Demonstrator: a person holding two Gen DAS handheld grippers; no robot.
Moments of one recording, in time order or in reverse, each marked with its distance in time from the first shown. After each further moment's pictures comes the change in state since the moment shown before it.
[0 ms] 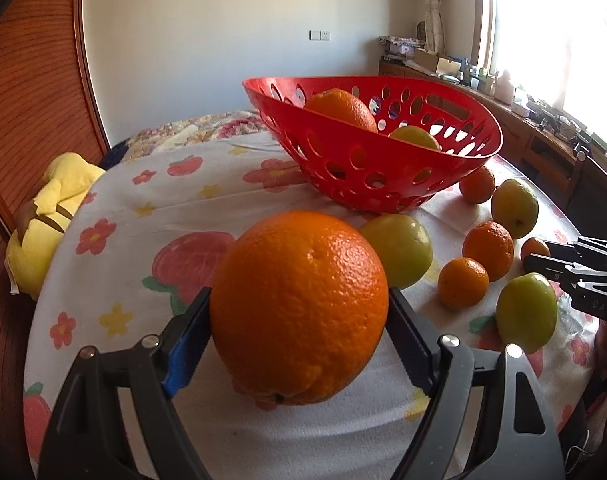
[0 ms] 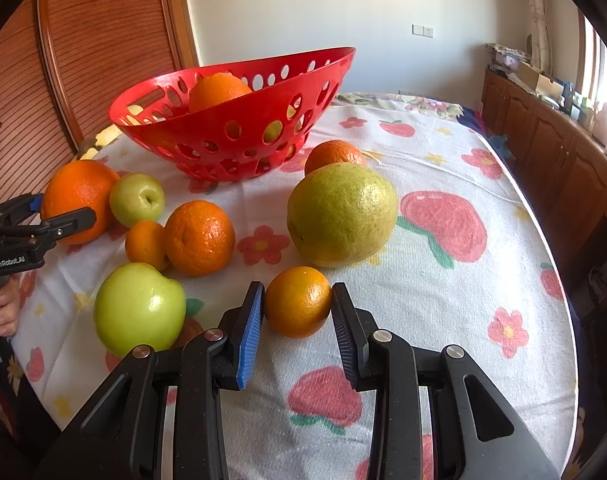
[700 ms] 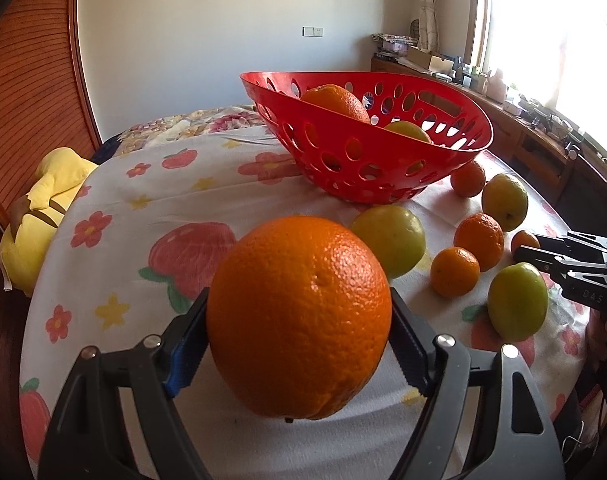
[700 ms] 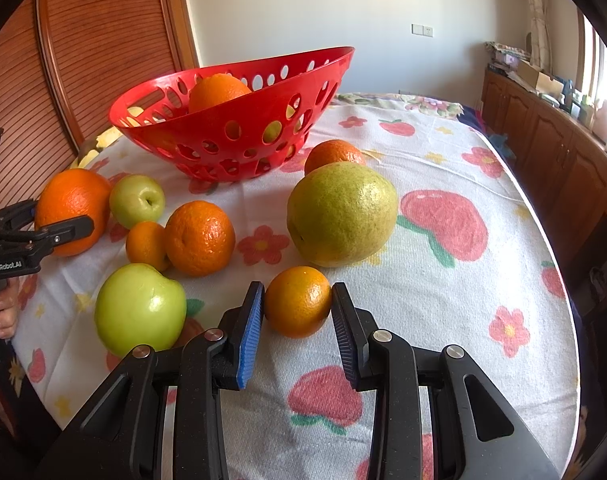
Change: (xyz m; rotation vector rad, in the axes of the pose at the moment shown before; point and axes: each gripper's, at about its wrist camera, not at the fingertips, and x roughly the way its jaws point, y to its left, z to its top) left arm -0.007 0.004 -0.008 0.003 0.005 -0.039; right arm -0.001 -0.001 -0.001 0.002 -0.001 0.002
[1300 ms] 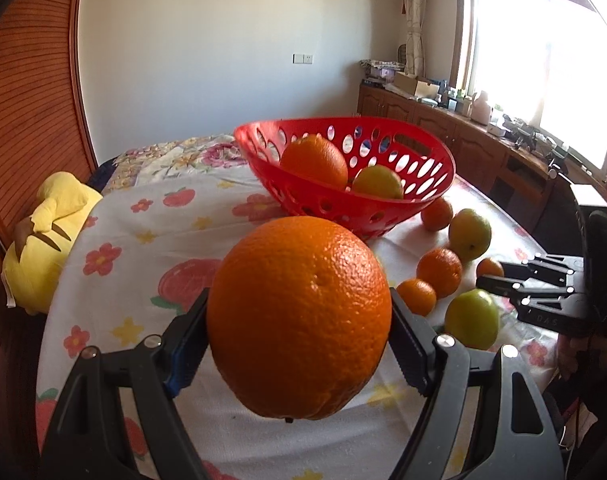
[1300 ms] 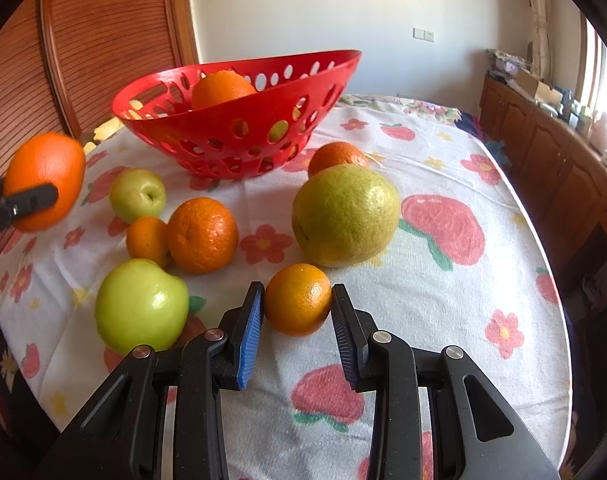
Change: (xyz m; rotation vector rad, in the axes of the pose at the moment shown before) left arm -0.045 -0.007 0.016 0.012 -0.105 -0.040; right arm 0.001 0.010 0.002 -0.037 -0.002 -0.031
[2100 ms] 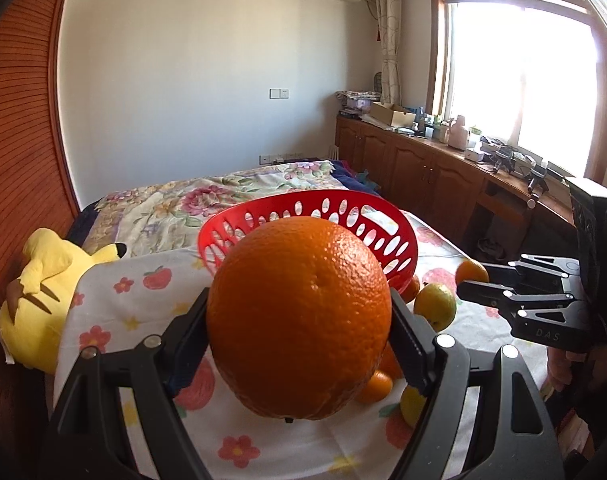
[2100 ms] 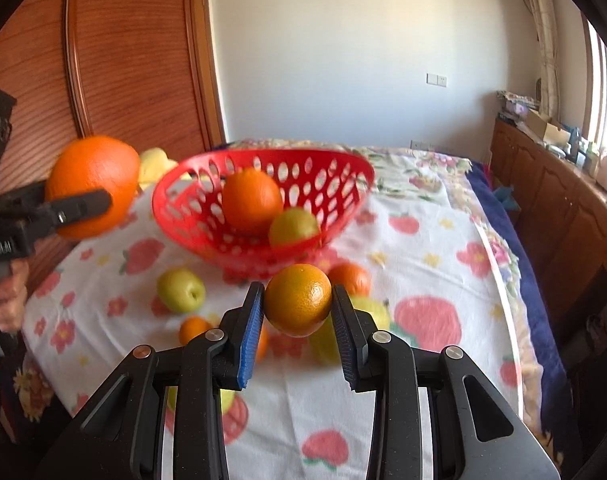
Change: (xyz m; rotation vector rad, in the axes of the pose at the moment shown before) left arm -0.012 -0.023 0.074 0.053 -0.102 -0.062; right arm -0.051 0.002 0.062 -0.028 -0.161 0.060
